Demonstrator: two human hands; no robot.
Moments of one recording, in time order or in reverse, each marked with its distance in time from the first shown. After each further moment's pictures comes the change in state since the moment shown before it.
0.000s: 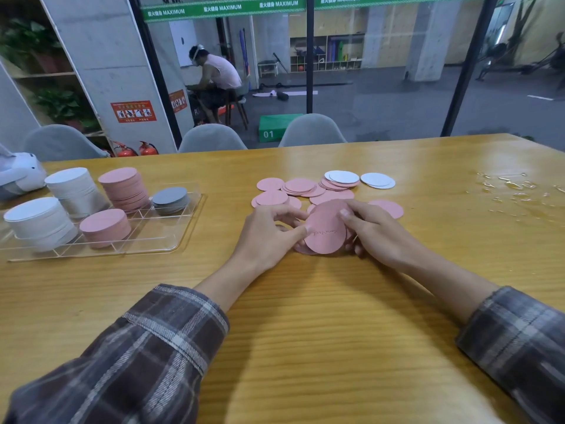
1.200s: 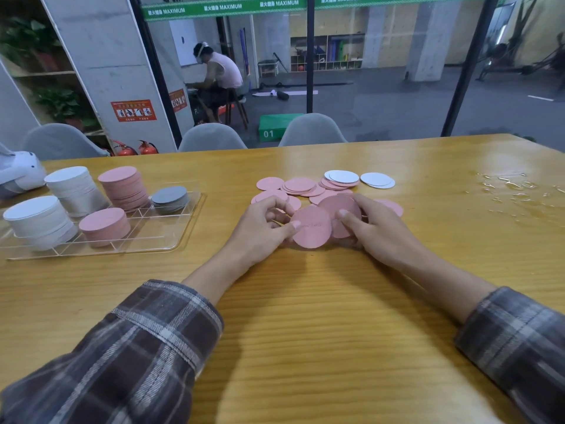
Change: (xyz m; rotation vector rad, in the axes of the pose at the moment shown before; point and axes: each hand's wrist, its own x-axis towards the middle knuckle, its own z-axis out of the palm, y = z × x) left_hand 0.008 -0.007 -0.014 -0.030 -0.051 -0.064; right_hand 0.003 0.008 -0.005 -0.121 0.094 -0.117
